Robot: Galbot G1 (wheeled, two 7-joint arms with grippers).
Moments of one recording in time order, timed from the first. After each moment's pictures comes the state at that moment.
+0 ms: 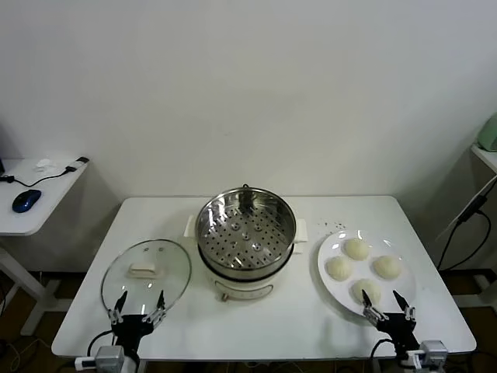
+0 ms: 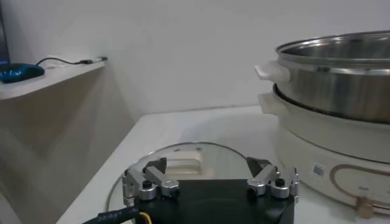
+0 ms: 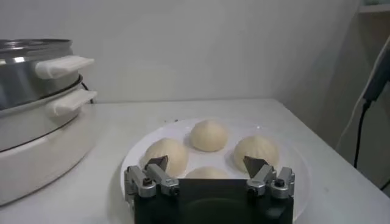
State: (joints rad) left arm 1.71 -1.45 -0.60 -2.07 -0.05 0.21 -0.09; right arm -1.53 1.13 0.67 1.87 0.42 -0.19 0.01
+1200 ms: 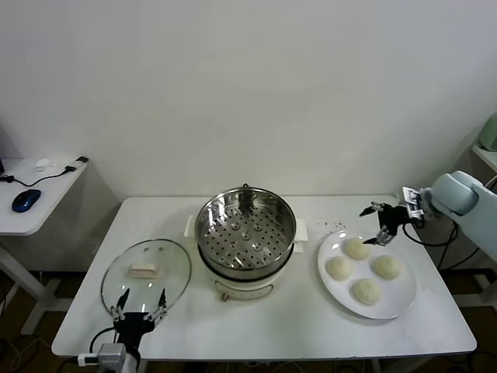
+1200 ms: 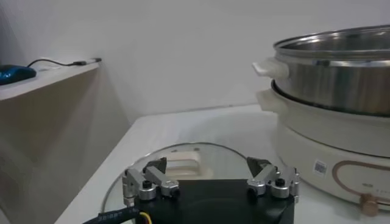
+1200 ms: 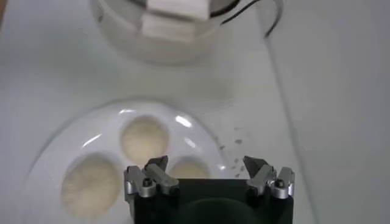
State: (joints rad) left arm 1.69 -1.42 -0.60 -2.03 -0.07 0.17 -0.09; right arm 0.17 0.61 -0.94 1.10 0.24 -0.06 -1.10
